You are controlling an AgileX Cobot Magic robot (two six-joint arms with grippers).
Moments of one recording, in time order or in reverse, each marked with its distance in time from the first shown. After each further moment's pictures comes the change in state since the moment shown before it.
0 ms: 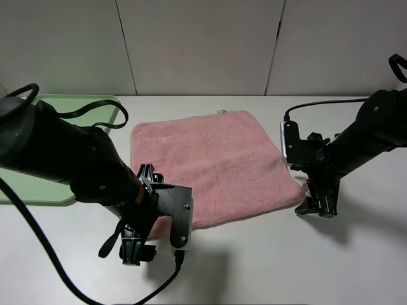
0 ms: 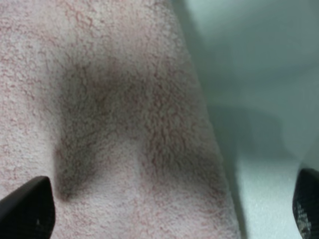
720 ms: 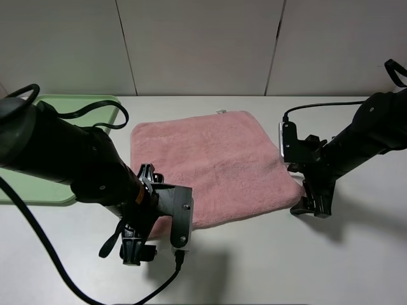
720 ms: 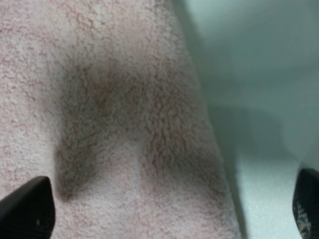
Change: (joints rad) left arm 0.000 0.002 0.000 0.000 -0.003 0.000; right arm 0.000 0.054 -0.011 0.077 -0.007 -0.044
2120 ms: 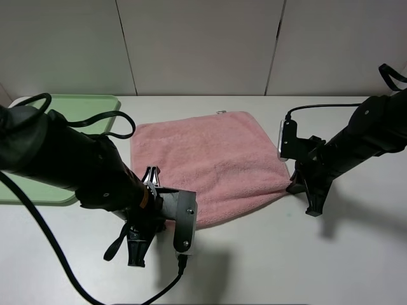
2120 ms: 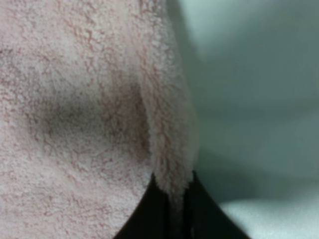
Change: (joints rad) left arm -0.010 0.027 0.004 0.020 -0.057 -0.001; right arm 0.000 0.018 0.000 0.018 -0.046 0.104
